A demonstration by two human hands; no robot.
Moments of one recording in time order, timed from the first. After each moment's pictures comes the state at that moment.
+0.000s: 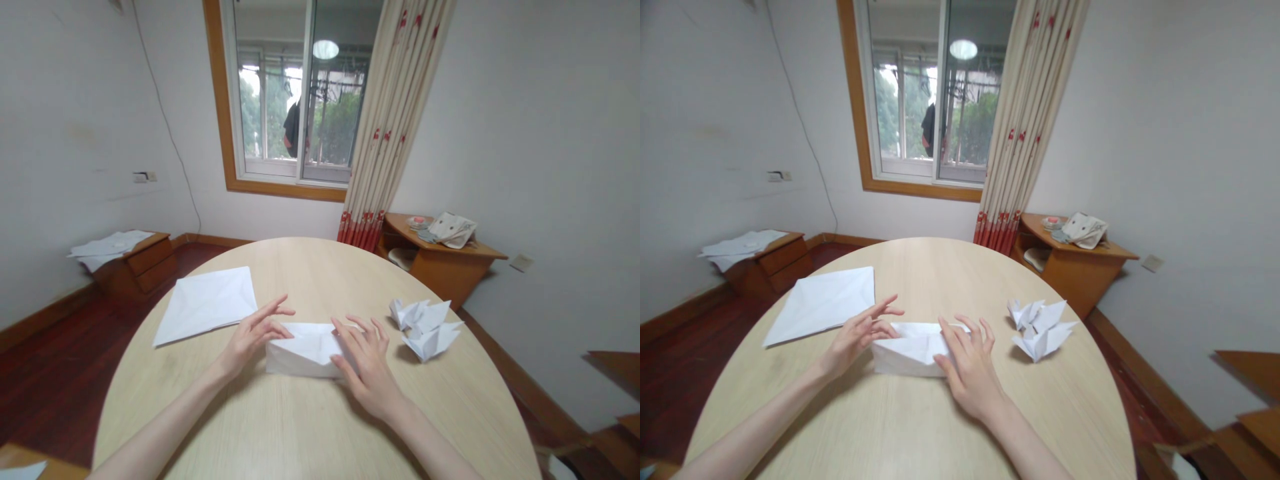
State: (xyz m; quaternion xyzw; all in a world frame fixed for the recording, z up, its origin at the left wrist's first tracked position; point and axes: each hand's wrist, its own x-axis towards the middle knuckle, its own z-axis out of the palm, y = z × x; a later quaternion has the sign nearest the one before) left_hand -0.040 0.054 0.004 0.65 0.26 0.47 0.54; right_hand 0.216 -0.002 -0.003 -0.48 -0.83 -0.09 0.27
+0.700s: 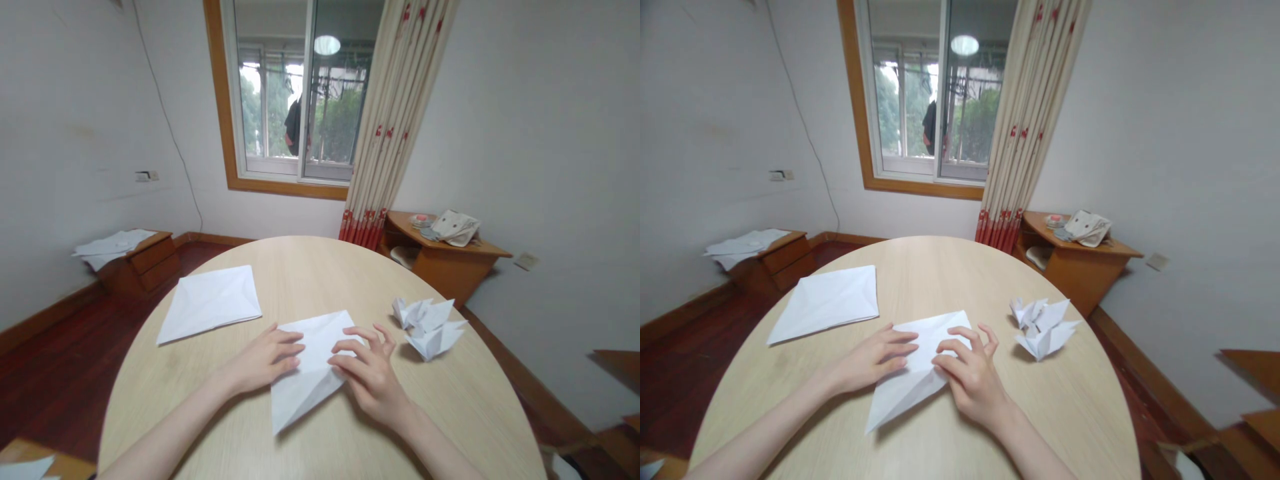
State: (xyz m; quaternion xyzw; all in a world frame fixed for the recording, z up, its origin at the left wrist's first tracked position) left_hand -0.035 0.048 -0.004 0.90 0.35 0.12 0.22; right_hand 0.211 -0.013 0.012 -0.35 -0.84 -0.11 0.39
